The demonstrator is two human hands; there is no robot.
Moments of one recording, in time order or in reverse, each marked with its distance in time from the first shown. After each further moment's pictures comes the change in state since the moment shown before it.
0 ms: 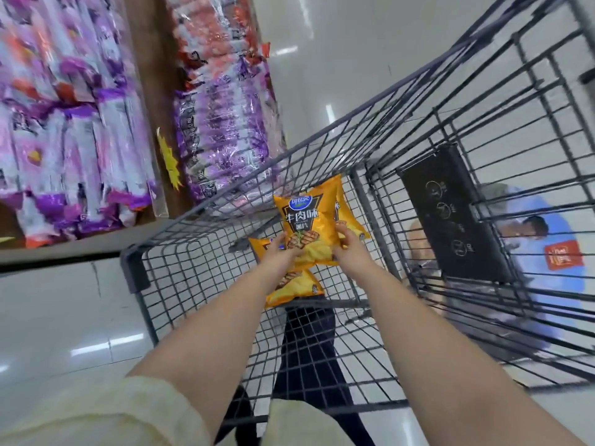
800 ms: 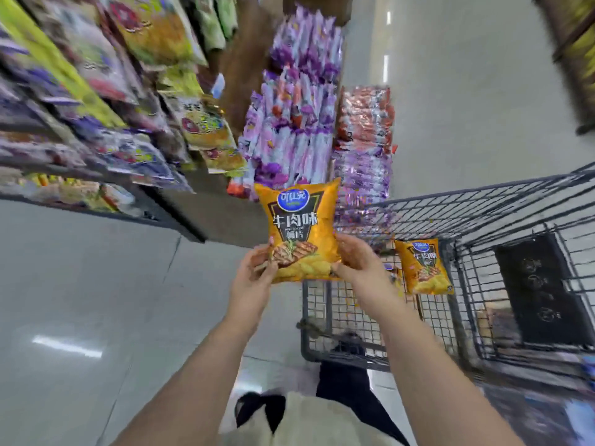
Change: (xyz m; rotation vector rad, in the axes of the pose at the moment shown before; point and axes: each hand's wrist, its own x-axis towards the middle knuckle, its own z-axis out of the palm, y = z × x) left_hand -0.193 -0.237 -0.269 -0.684 0.394 0.703; right_hand -0.253 -0.074 0.240 0.142 -0.288 -0.628
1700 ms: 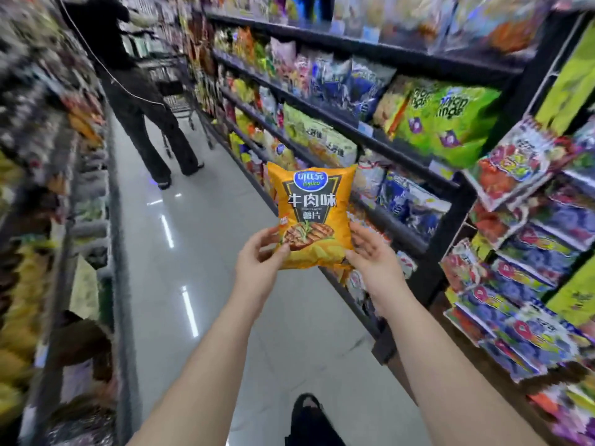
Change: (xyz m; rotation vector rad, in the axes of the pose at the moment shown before) left_hand -0.021 0.153 -0.604 -0.220 0.800 0.459; right_hand -0.001 -0.121 0.681 -0.055 -0.776 -0.349
